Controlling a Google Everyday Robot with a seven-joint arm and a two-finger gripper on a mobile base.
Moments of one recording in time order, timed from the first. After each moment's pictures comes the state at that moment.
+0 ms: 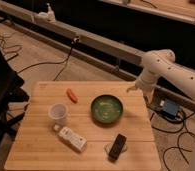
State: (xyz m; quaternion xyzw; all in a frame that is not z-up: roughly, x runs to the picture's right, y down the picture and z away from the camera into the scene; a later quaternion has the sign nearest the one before) arm 0.255 0.047 0.787 -0.19 0.25 0.83 0.46
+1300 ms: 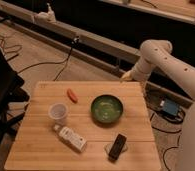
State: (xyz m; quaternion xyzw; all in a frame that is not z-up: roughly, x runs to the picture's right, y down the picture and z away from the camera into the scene) arm 0.187 -0.023 0.802 -0.25 0.17 0.80 0.52
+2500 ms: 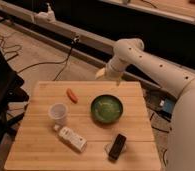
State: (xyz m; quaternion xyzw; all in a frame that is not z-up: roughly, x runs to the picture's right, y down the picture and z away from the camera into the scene) arm 0.082 -0.045 0.811 -0.25 0.09 0.74 0.62
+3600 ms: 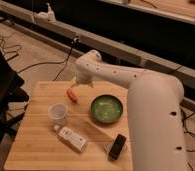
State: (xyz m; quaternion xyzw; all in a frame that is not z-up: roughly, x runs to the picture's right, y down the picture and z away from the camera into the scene) arm -0.090 -0.016 0.895 -0.24 0.05 0.68 0.69
